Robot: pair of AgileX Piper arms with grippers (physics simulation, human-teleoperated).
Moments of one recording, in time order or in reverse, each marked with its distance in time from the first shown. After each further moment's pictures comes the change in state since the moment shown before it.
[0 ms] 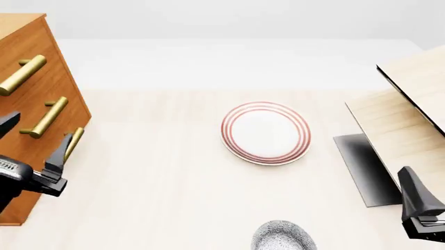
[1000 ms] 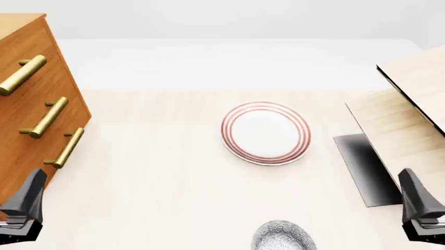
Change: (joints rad) left arm 0.081 -0.583 0.174 0.333 -0.572; right arm 0.000 -0.026 0.005 0.021 0.002
